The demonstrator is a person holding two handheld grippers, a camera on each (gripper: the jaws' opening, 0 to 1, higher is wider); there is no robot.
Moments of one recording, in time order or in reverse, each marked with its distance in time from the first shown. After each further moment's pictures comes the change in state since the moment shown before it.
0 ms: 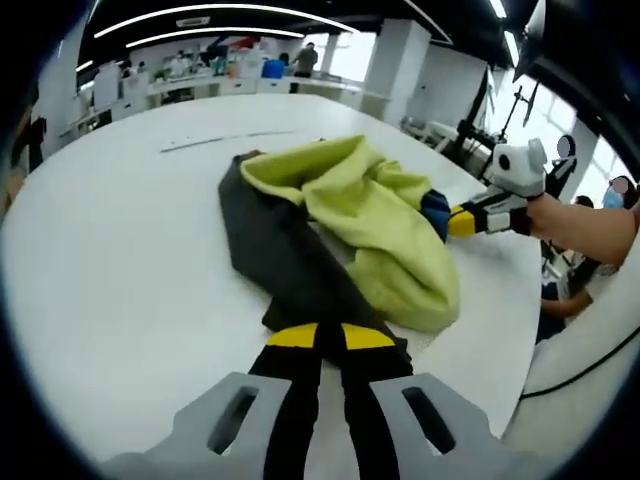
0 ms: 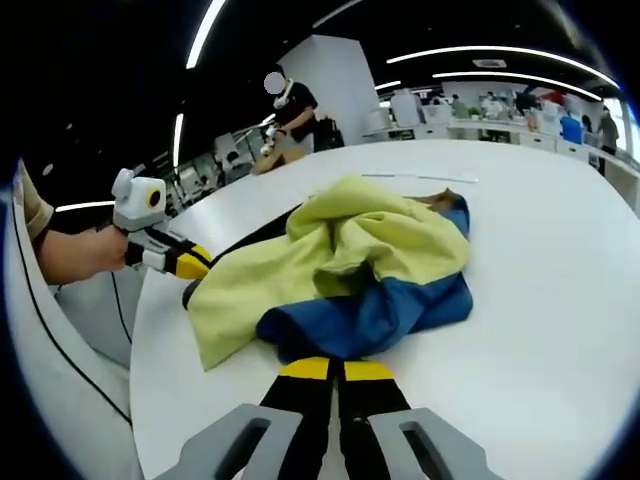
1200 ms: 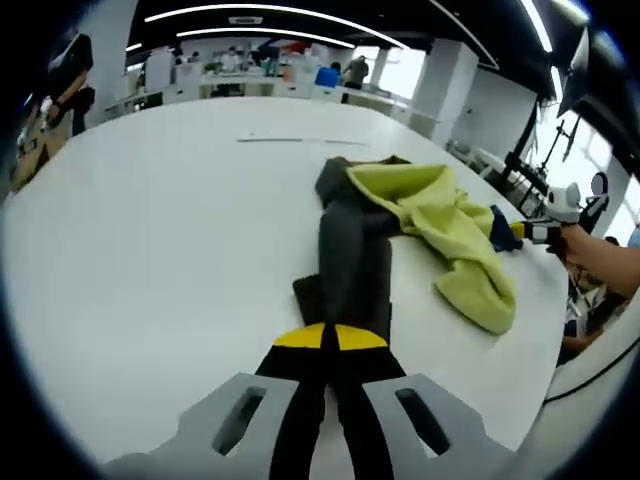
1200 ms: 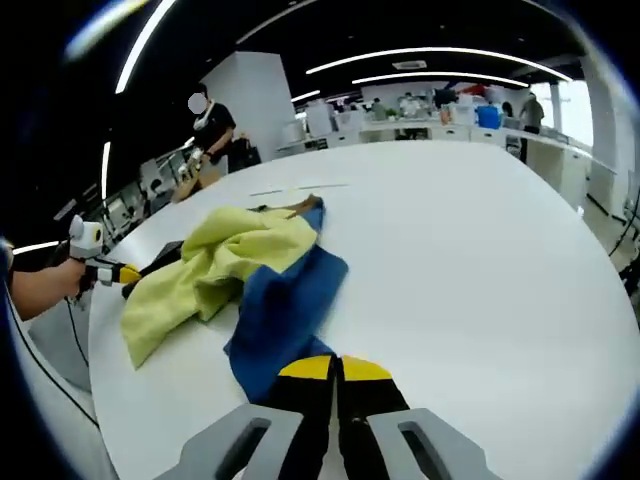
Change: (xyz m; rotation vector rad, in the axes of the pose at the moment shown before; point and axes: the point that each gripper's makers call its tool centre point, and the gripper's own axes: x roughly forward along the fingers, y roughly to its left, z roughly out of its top) left arm -0.030 0.082 -0.004 -0.152 -0.057 0.168; right arm -0.080 -0.105 -0.016 0.168 -0.066 -0.337
